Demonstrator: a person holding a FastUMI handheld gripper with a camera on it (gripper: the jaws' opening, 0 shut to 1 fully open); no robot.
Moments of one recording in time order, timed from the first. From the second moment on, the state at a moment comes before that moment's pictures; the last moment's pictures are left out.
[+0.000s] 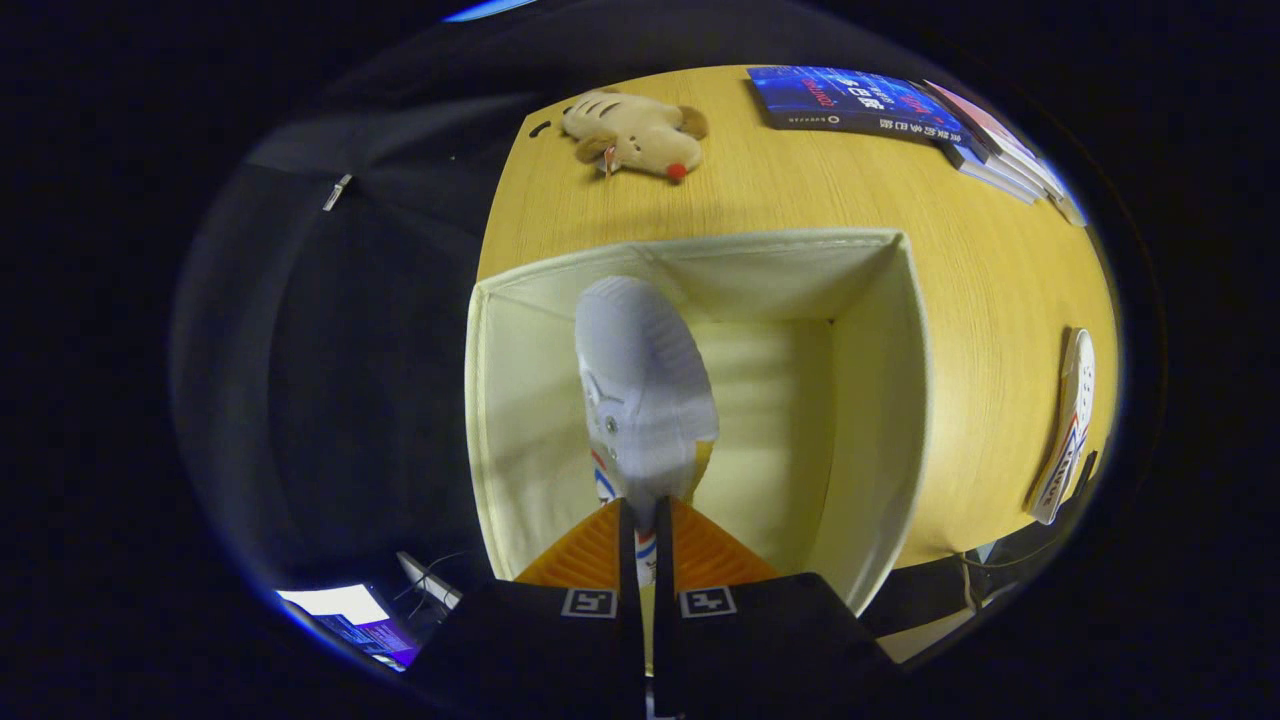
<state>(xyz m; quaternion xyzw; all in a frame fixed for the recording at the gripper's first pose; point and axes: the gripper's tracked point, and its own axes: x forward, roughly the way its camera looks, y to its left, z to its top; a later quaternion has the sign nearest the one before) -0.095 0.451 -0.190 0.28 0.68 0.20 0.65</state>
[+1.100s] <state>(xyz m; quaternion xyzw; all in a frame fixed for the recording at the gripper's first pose) -0.098 0.278 -0.124 0.28 0.54 0.28 0.74</state>
